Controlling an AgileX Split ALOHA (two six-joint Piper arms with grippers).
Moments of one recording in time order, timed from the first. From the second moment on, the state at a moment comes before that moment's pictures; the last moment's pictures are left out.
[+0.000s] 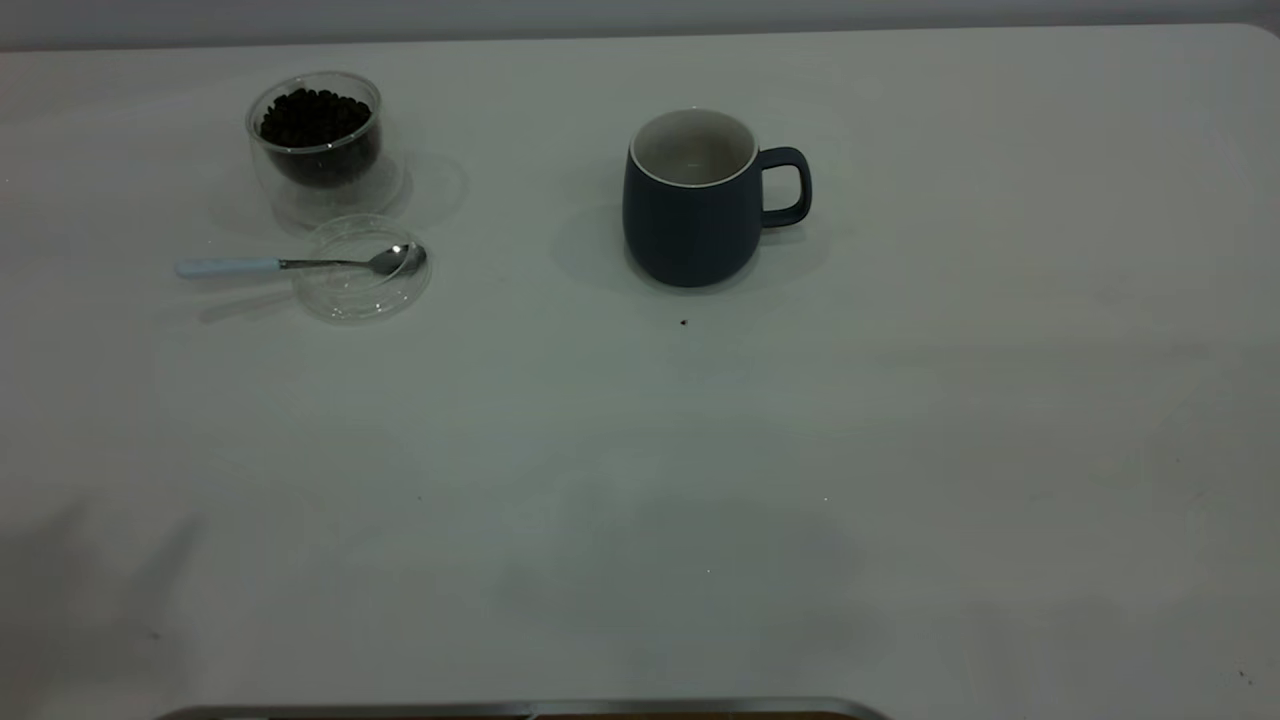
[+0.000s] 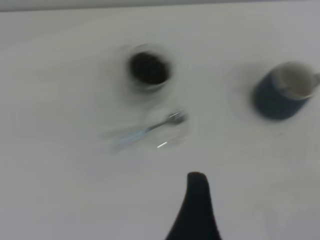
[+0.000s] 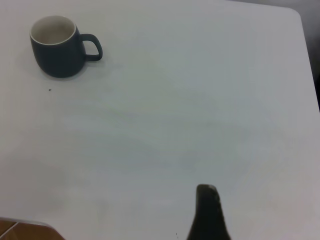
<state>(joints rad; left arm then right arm) 0.00 0.86 -0.73 -0.46 0.57 0.34 0.00 -0.01 -0.50 0.08 1.15 -0.11</state>
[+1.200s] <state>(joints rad) 0.51 2.14 -1.16 -1.19 1.04 1.19 0.00 -0.01 -0.50 0.08 1.15 -0.11</state>
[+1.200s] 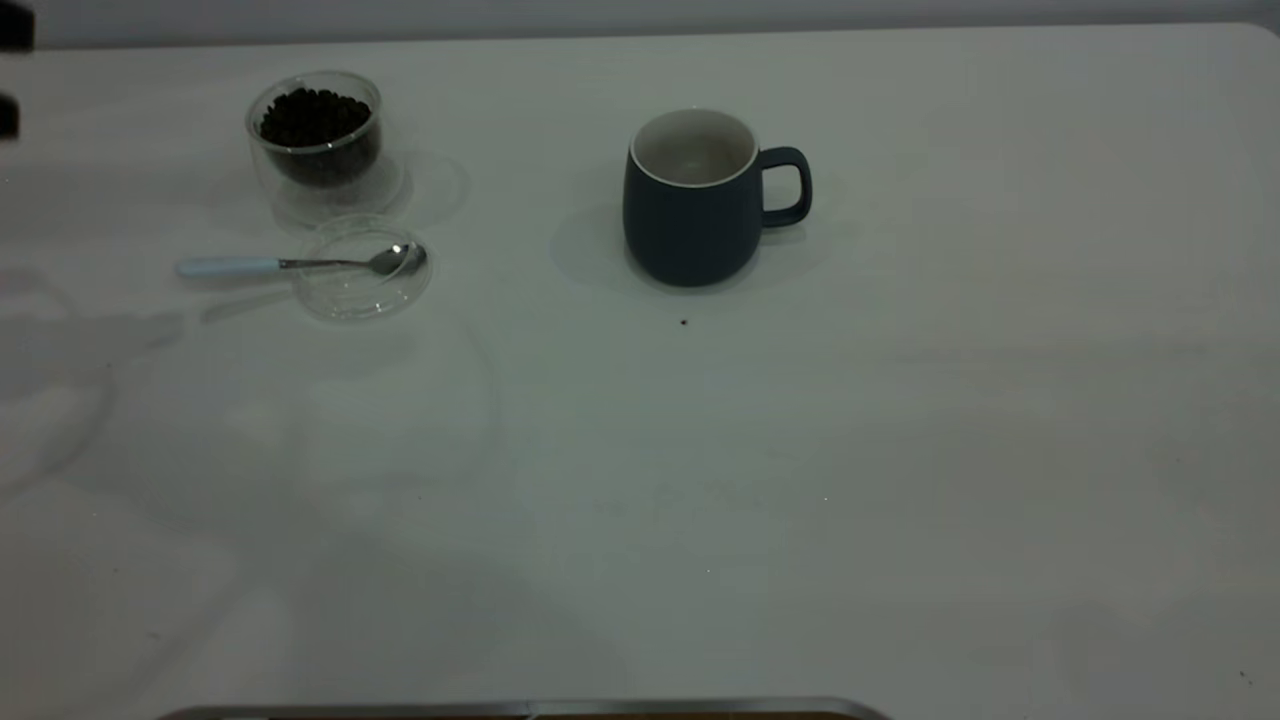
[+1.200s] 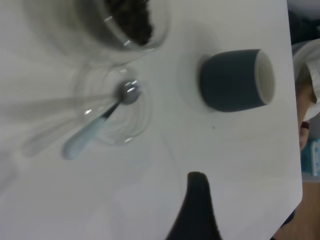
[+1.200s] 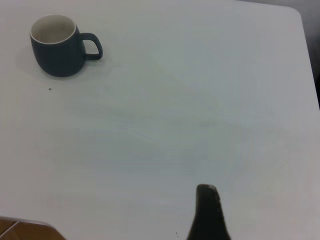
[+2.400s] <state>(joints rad) 0.47 2.64 -1.49 -1.16 1.11 1.18 0.00 -0.01 -0.50 0.08 1.15 -0.11</state>
